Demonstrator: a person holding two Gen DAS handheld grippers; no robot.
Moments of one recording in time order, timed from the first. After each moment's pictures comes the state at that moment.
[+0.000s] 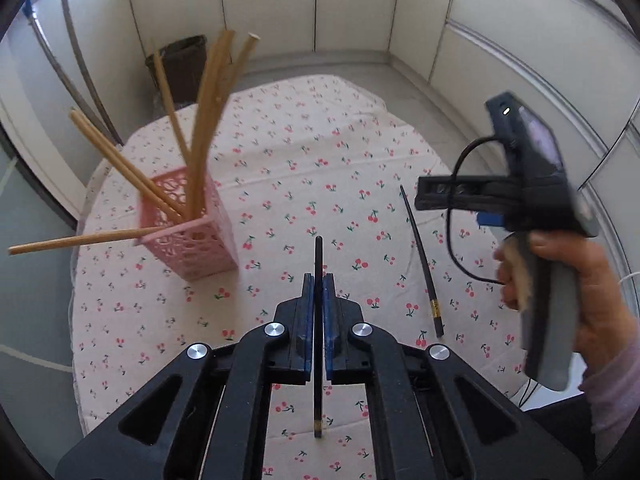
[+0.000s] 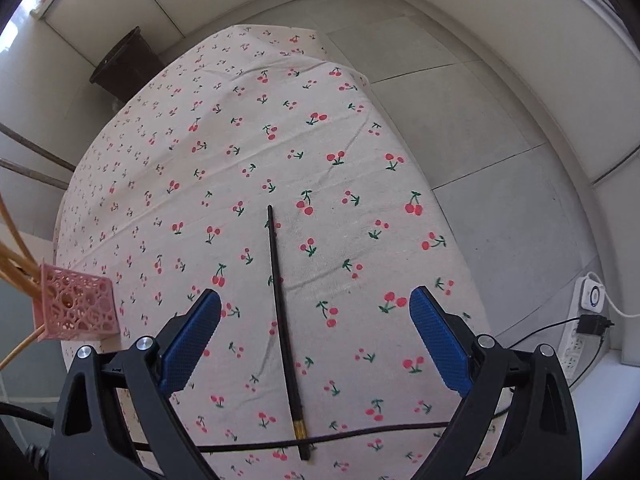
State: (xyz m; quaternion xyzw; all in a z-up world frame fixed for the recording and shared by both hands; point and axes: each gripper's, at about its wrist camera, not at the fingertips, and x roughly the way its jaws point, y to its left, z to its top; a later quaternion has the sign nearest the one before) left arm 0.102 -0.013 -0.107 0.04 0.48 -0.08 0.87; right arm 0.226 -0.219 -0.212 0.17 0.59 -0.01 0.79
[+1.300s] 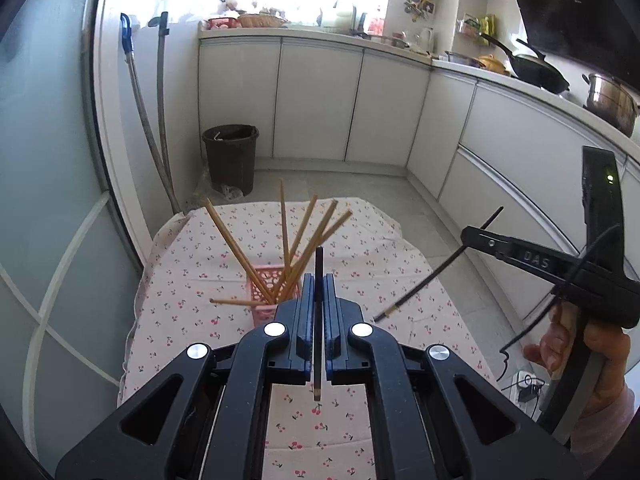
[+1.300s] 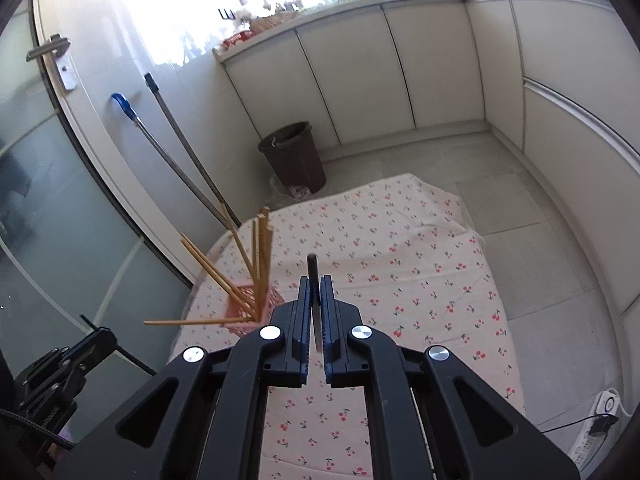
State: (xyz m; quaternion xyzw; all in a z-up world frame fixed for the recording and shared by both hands) left arm 0.046 0.061 0.017 -0.05 0.32 -0.05 0.95; right arm 0.119 -0.157 -0.004 0.14 0.35 0.19 0.91
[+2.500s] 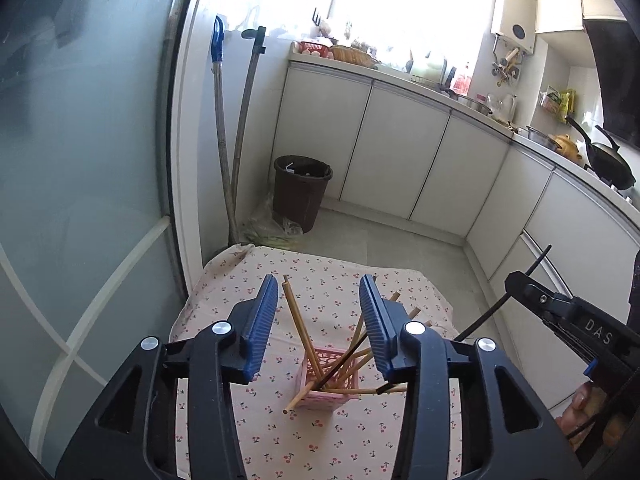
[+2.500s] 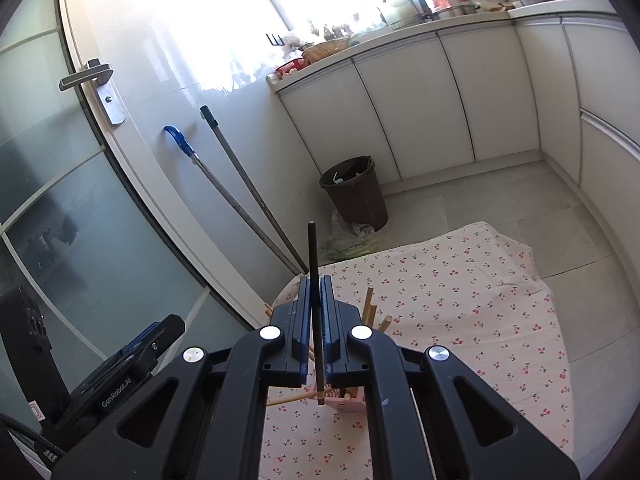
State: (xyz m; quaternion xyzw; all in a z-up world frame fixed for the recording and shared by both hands) left arm 0.097 0.127 0.055 -0.14 0.27 0.08 0.95; right arm 0.162 -0.086 0.052 0.18 0.30 0.26 0.90
